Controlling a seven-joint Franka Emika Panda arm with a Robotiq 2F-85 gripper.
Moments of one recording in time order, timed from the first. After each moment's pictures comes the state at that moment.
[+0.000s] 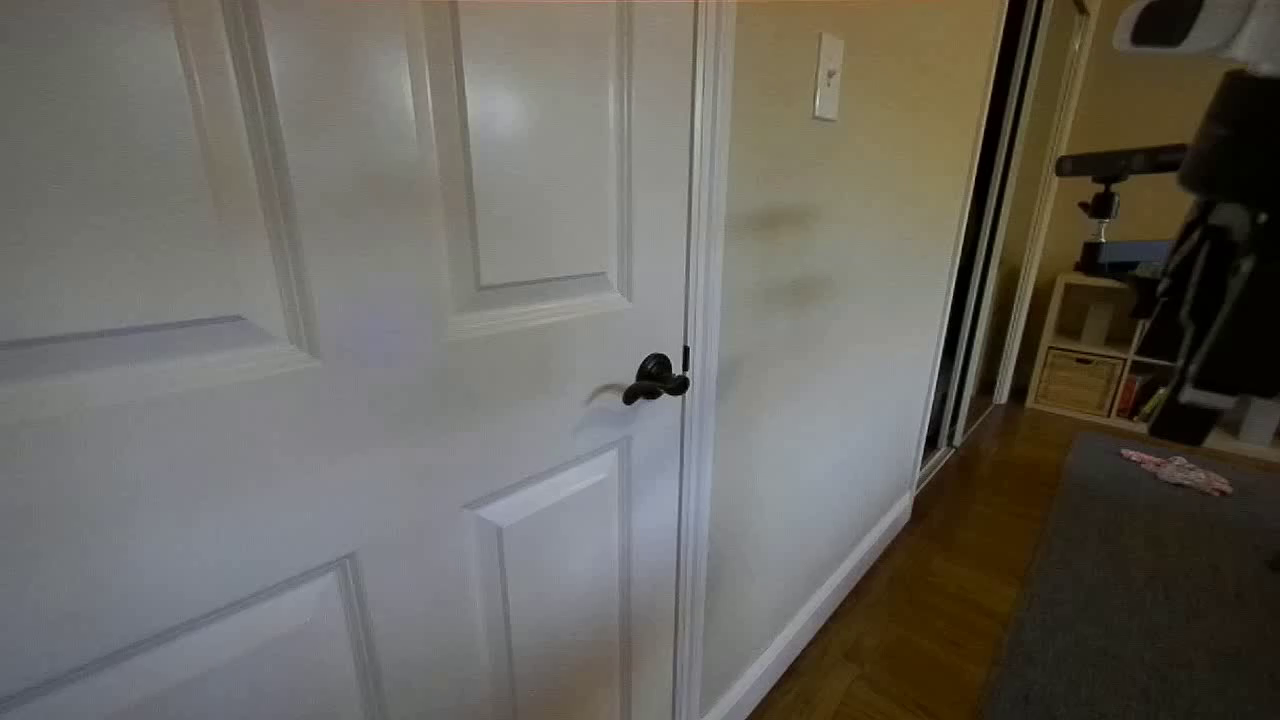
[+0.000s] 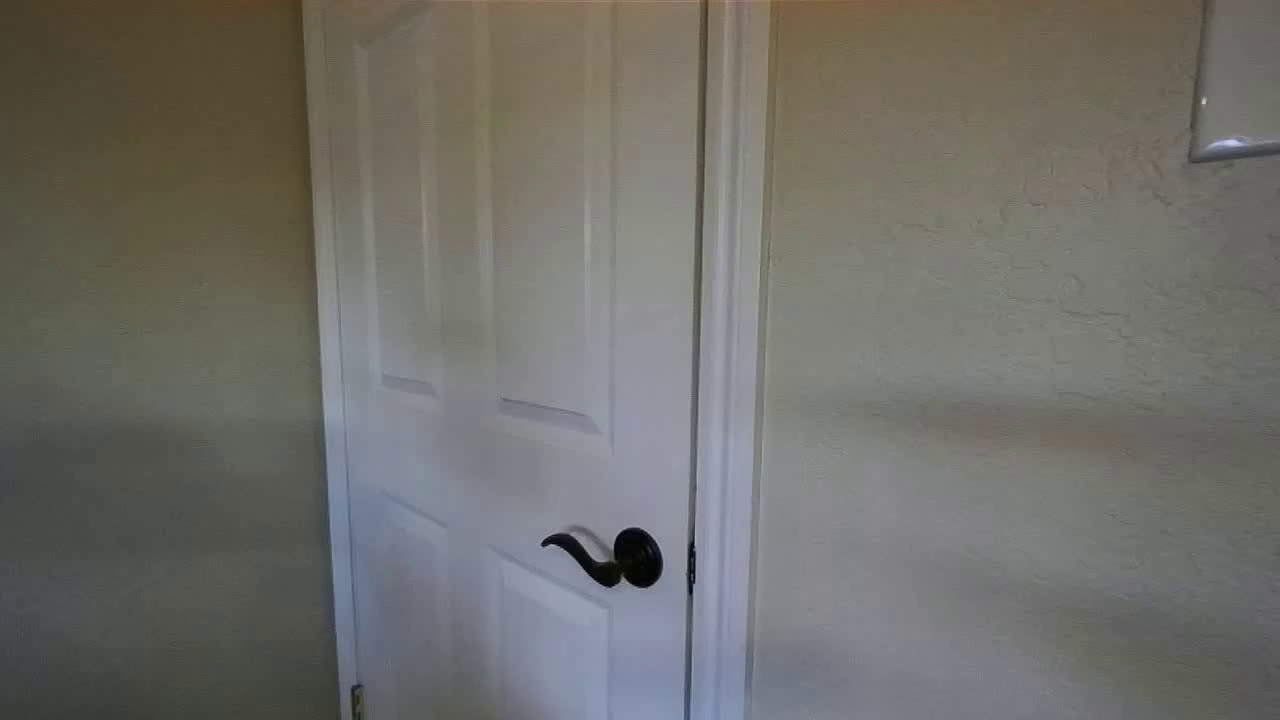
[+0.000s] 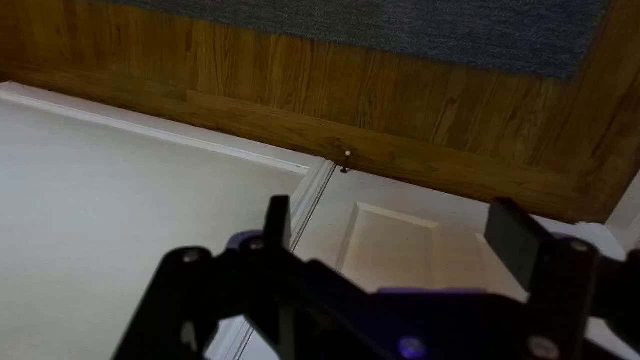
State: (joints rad) arm 0.04 -0.52 0.36 -2.67 -0.11 2.24 0.30
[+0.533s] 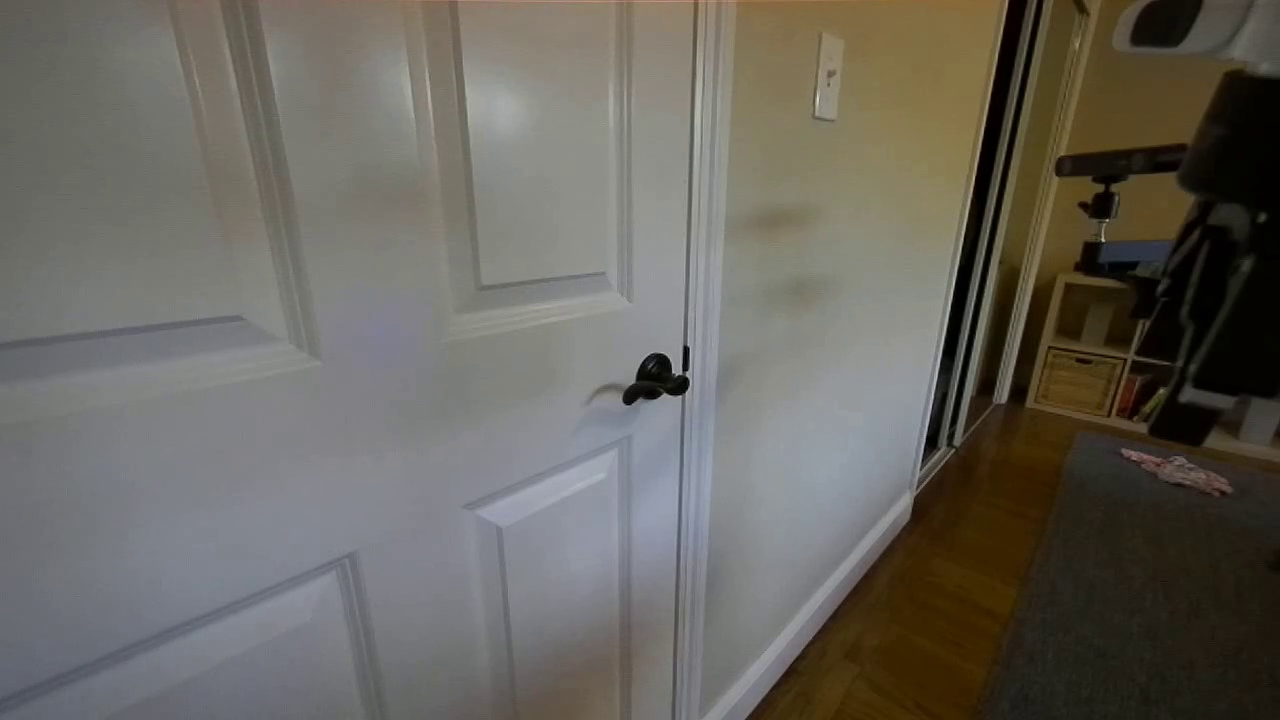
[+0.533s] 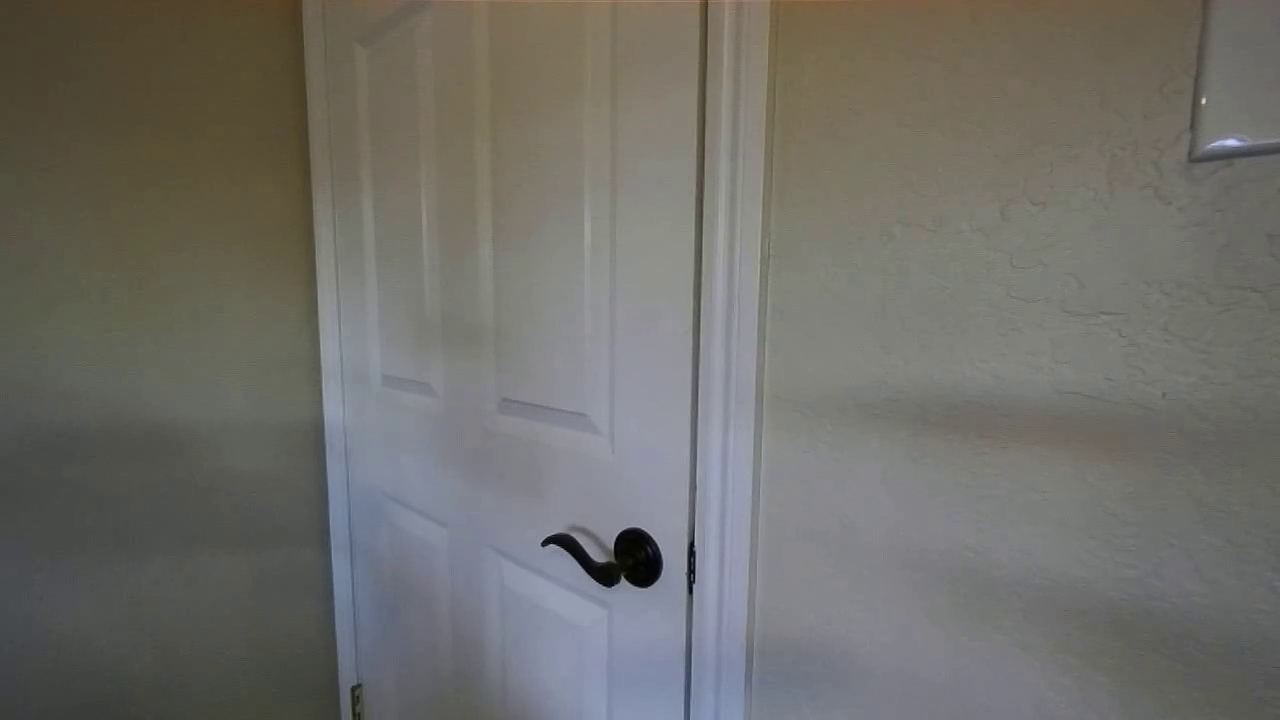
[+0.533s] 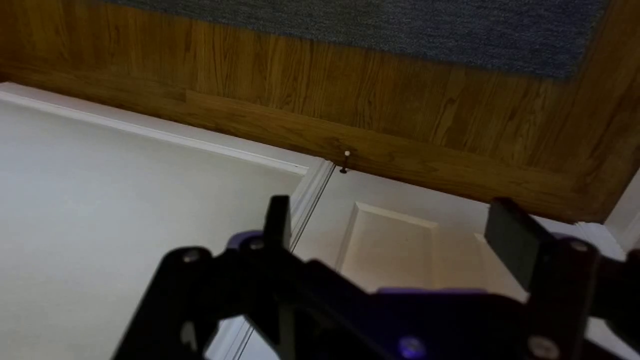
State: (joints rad) arm 0.05 -0.52 0.35 -2.67 -0.11 2.24 0.30
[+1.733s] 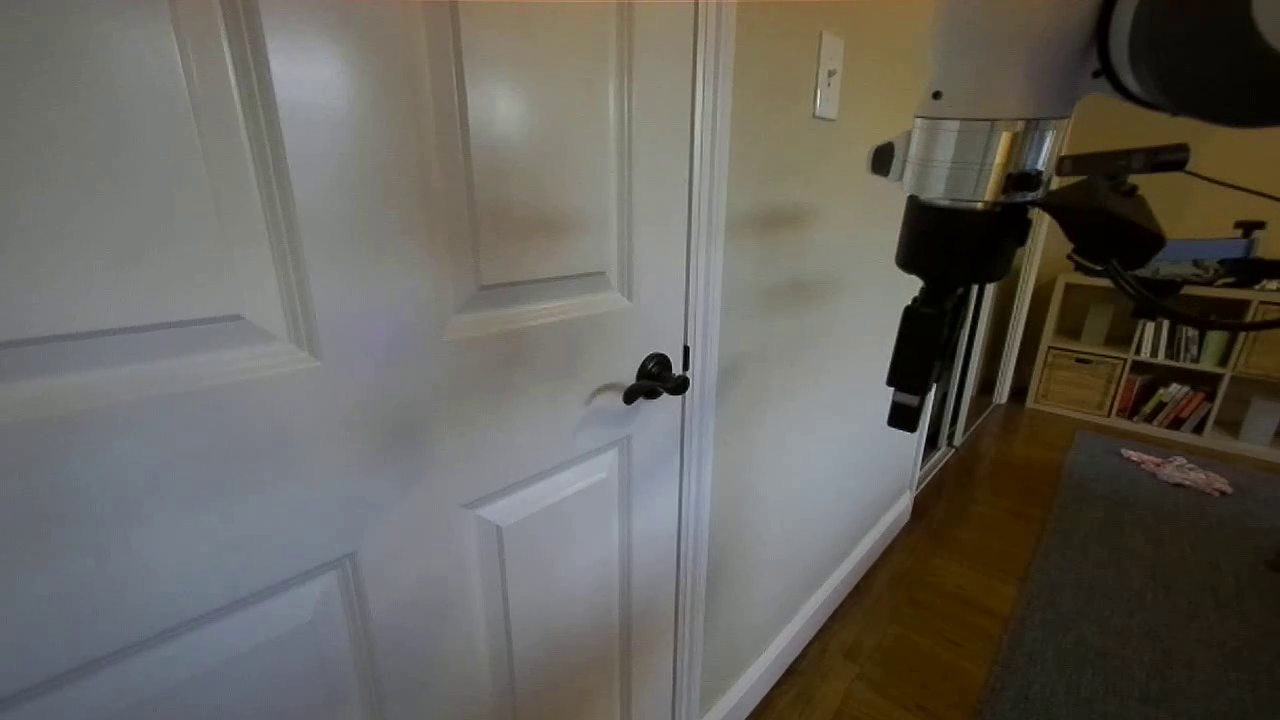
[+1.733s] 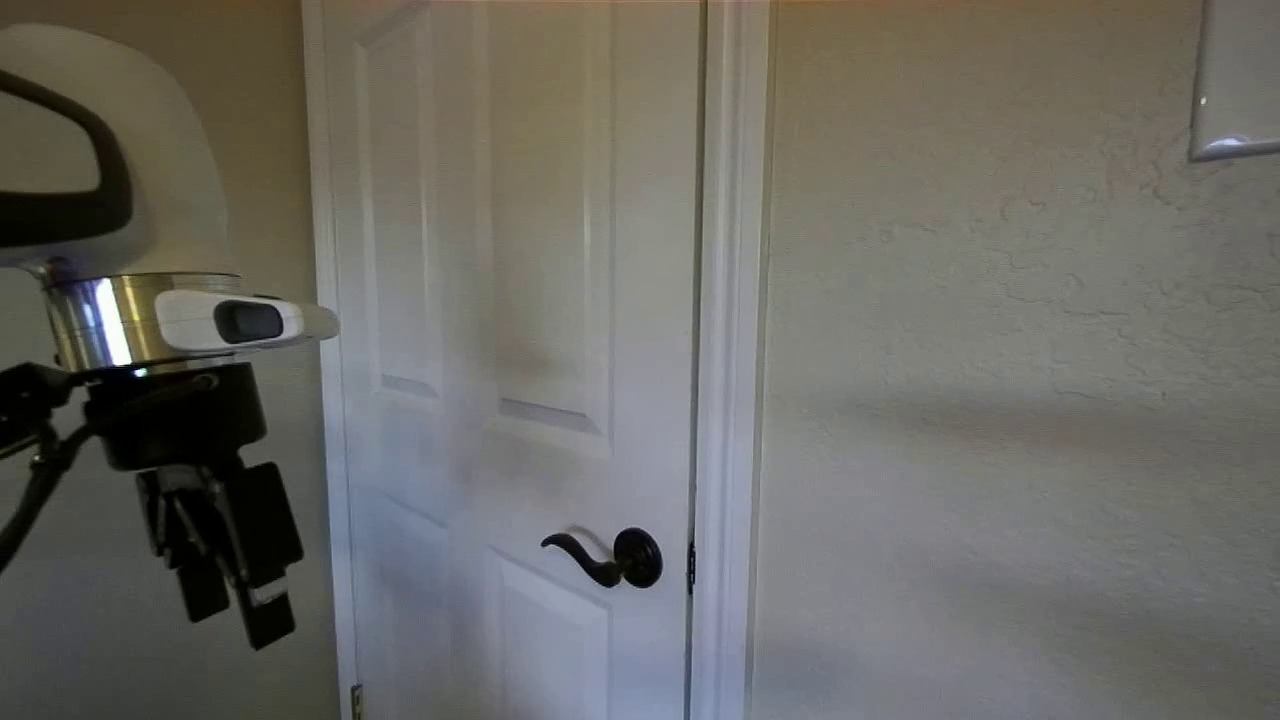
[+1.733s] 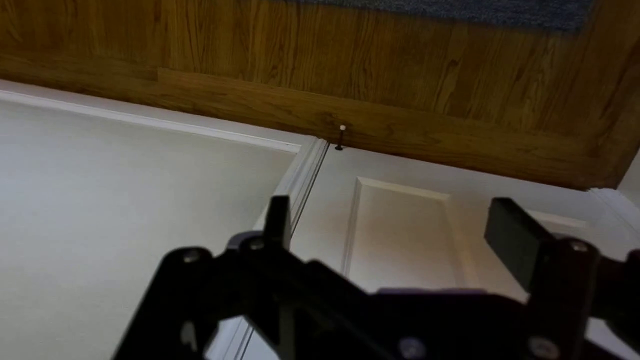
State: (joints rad) arm 0.00 -0.02 0.17 -2.36 -0.25 2.41 0.24
